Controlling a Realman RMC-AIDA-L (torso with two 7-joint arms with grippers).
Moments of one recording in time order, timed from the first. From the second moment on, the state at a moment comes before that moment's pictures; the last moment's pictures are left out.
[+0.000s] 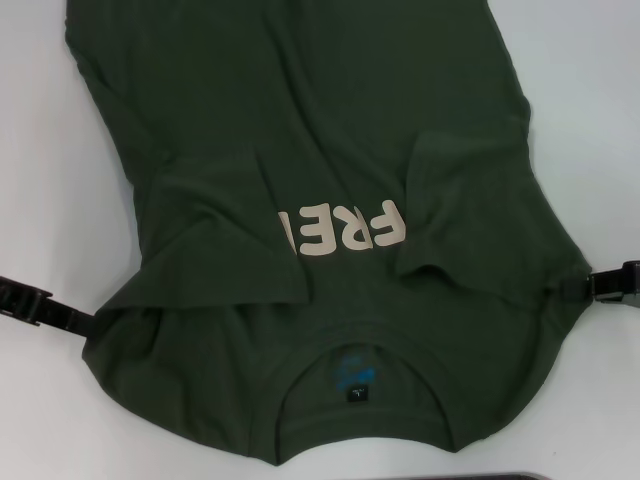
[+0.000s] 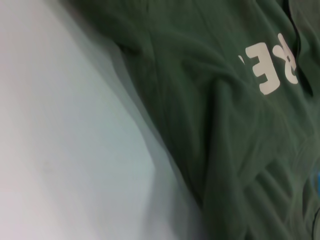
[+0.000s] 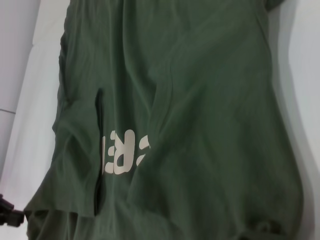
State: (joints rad) left arm -0.62 -1.92 0.66 0.66 2.64 1.77 -2.16; right arm 0.43 1.97 -0.35 -0.58 -2.51 -1.66 2.12
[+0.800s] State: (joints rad) left arm -0.63 -1.95 0.65 0.74 2.64 1.75 -2.19; right arm 0.46 1.95 -0.33 -0.58 -2.51 -1.66 2.12
